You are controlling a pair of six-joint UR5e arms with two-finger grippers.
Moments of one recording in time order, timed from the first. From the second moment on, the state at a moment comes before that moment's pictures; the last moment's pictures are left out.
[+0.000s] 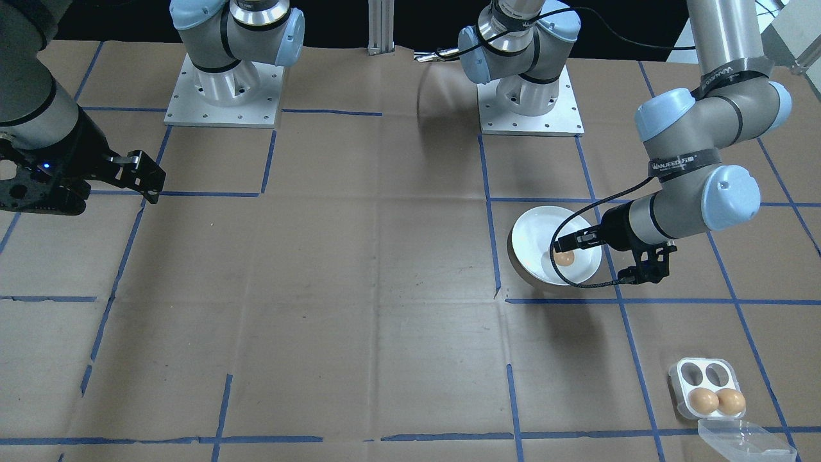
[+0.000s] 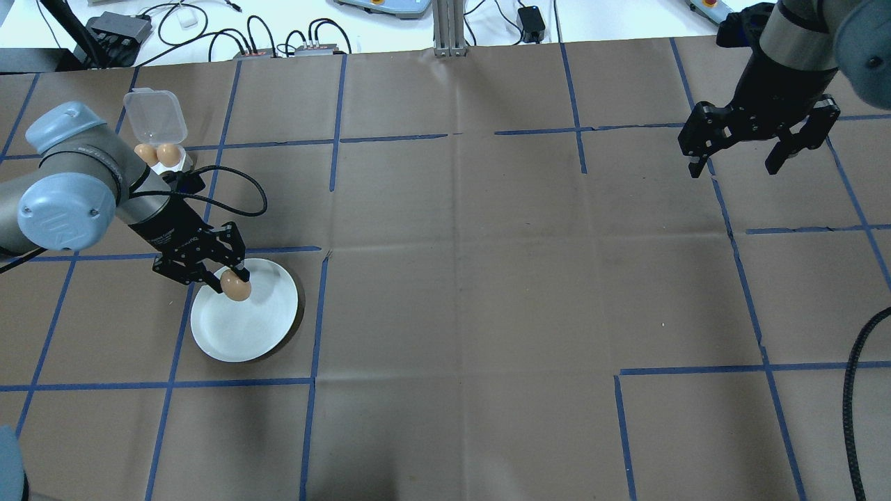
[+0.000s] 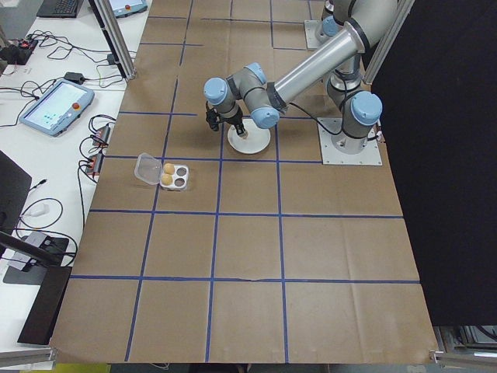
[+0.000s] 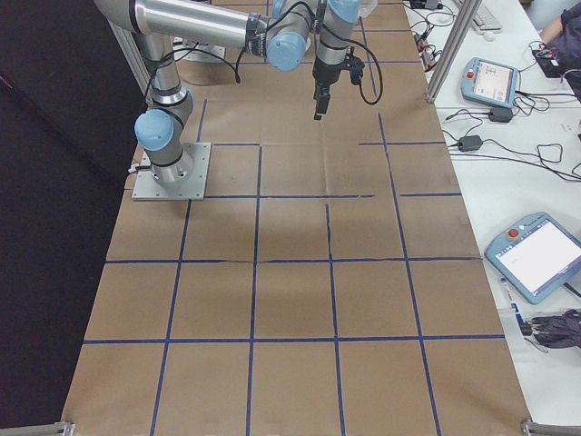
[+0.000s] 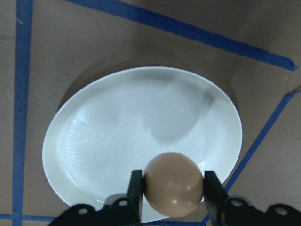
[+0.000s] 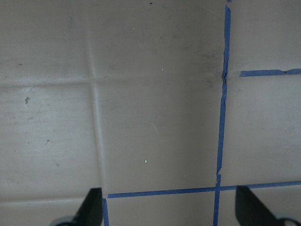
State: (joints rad) left arm -1.20 -1.83 -1.91 -1.33 1.41 0.12; right arm 1.39 -1.48 1.60 -1.57 -1.64 -0.14
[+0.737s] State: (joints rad) left arm -1.14 -1.92 -1.71 -1.16 1.55 0.34; right arm 1.39 -1.48 1.60 -1.57 -1.64 -0.14
